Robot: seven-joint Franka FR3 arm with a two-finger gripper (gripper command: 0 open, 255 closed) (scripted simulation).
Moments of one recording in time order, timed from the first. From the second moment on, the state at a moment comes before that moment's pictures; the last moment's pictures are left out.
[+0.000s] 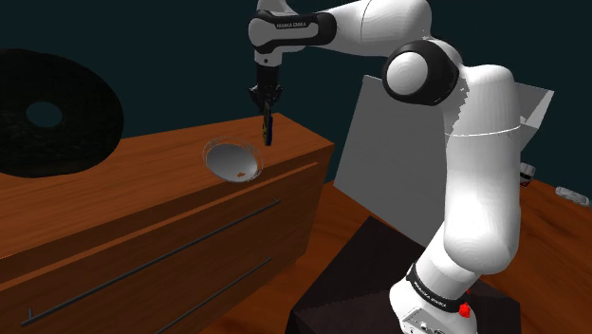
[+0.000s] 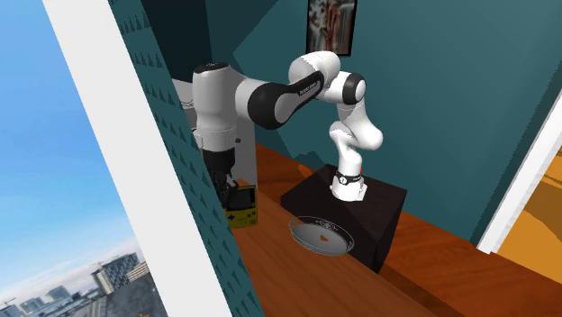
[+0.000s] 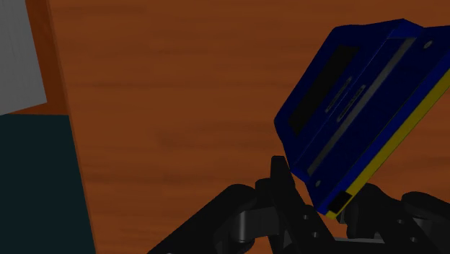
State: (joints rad) arm -0.07 0.49 -0.02 -1.26 -0.04 1.78 0.08
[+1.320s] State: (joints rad) arm -0.07 0.54 -0.02 -1.00 -0.04 1.57 0.07
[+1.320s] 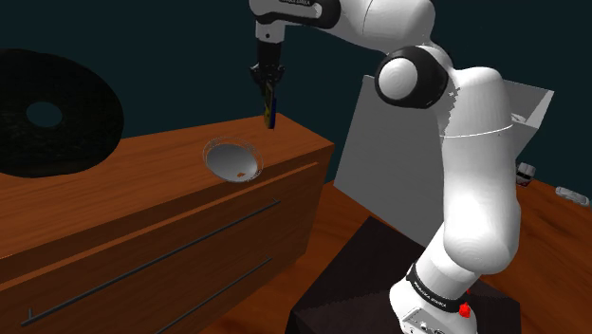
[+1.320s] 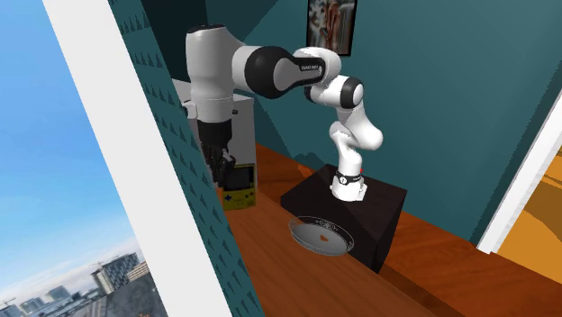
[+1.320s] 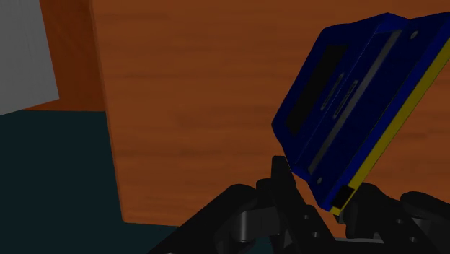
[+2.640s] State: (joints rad) arm 0.09 0.46 0.01 -0.94 -0.06 1.41 0.25
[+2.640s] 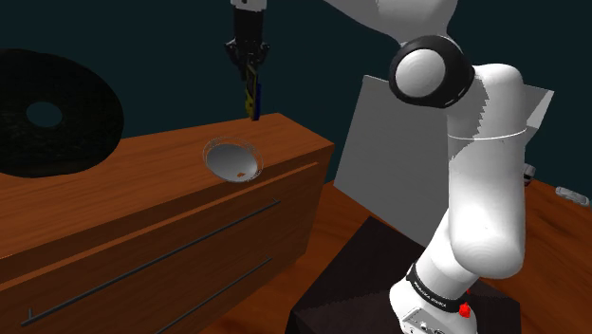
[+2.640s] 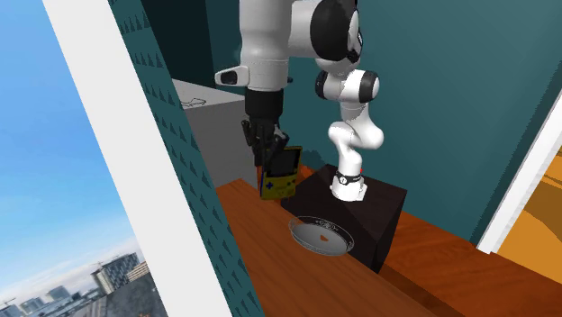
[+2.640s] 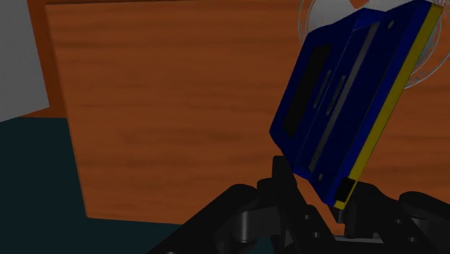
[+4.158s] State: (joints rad) arm 0.20 0.31 0.05 -1.33 -0.07 1.64 0.41
